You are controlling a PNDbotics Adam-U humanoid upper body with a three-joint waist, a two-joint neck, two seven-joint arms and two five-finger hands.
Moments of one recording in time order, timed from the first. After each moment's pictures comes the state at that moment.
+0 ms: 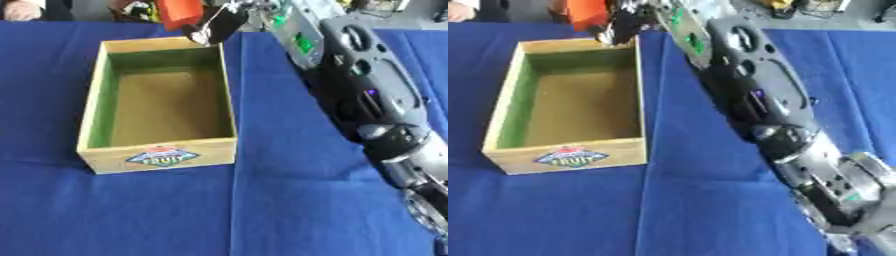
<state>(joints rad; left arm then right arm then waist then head) -0.26 0.19 0.02 -1.98 0.02 -0.02 0.23 -1.35 -0.28 0.30 -1.07 1.03 -0.18 0.45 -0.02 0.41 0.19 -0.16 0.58</state>
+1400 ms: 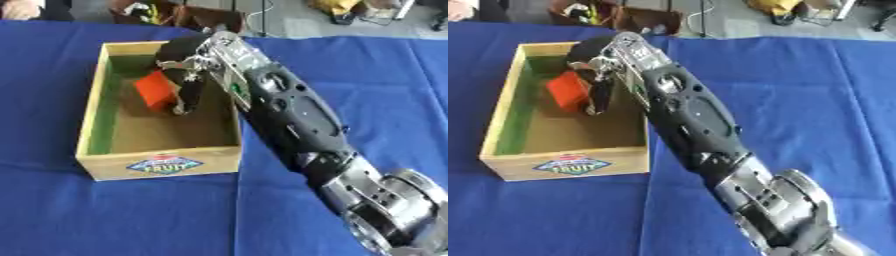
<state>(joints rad) -0.28 0.19 0.00 -1.98 0.03 -0.02 0.21 -1.39 -0.11 0.23 -0.80 1.22 -0.36 0.61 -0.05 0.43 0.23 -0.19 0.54</state>
